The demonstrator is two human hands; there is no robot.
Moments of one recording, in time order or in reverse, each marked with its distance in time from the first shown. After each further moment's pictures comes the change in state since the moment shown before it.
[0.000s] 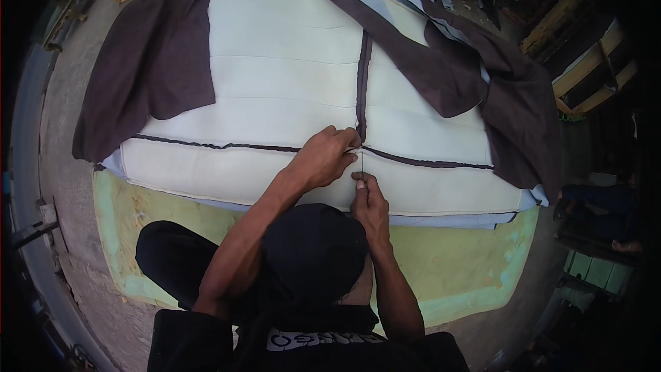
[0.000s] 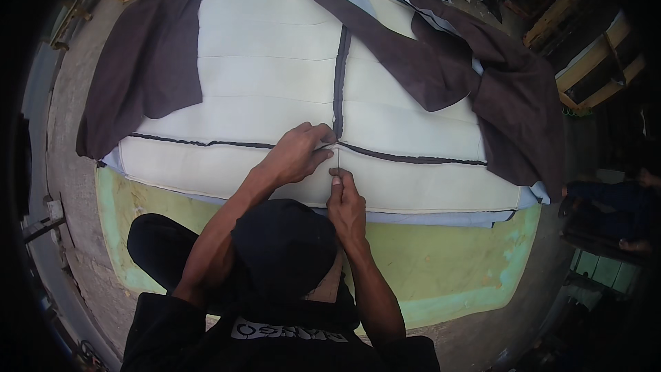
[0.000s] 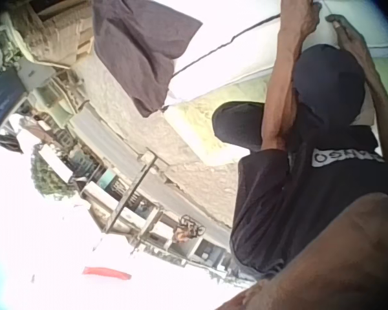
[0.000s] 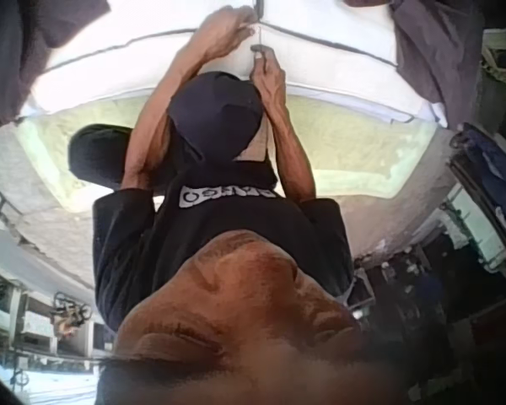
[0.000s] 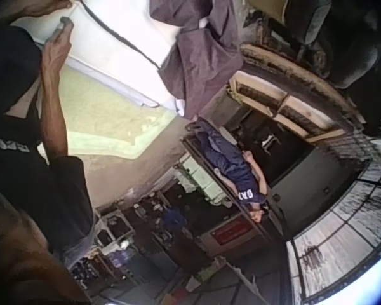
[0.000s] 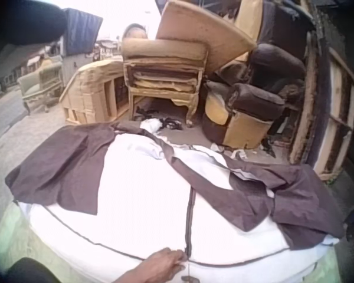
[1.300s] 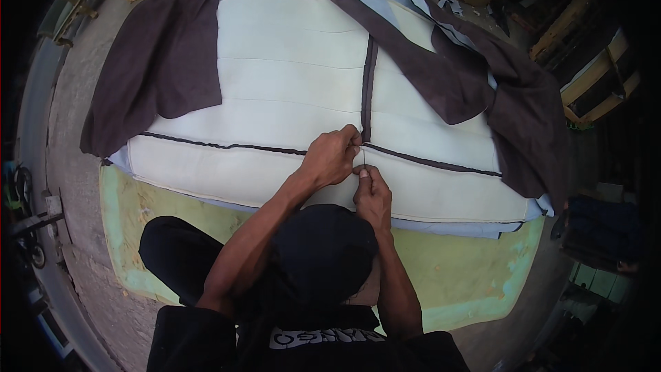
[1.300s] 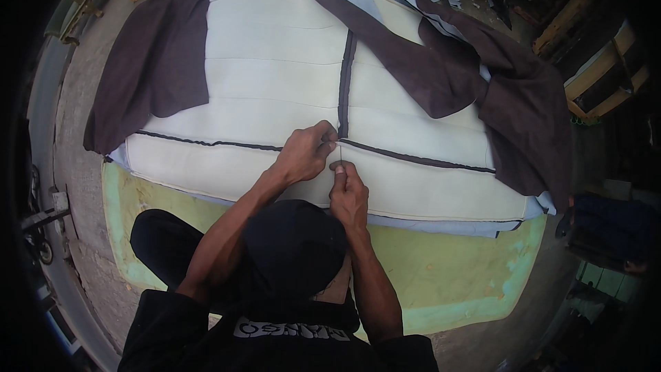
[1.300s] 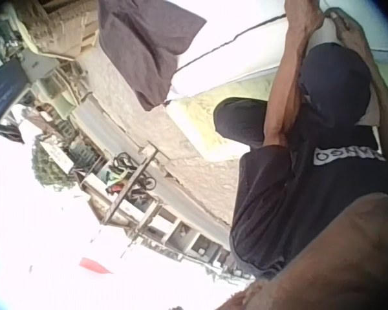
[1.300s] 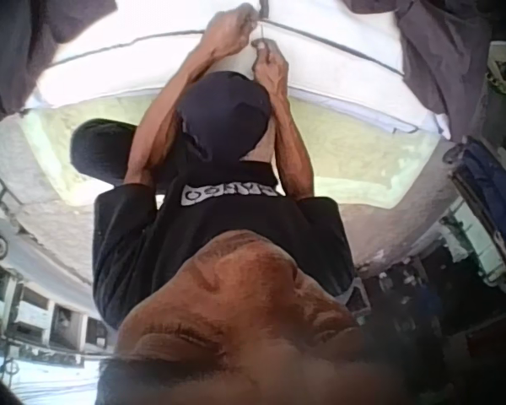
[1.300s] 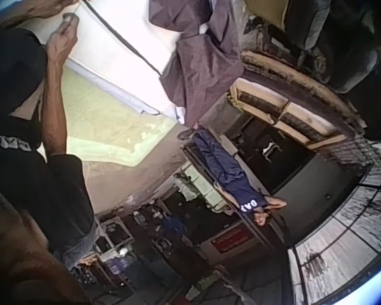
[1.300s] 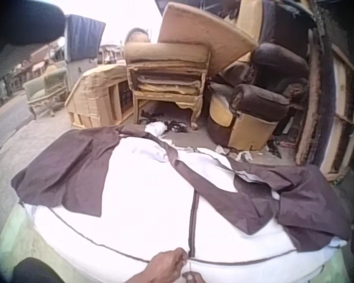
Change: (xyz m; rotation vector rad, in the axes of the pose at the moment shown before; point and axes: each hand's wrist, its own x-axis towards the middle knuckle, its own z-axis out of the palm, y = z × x) left_hand 0.012 -0.004 0.014 -0.081 0.063 -0.213; right_hand 0.030 -0.003 0.006 0.074 0.046 -0.075
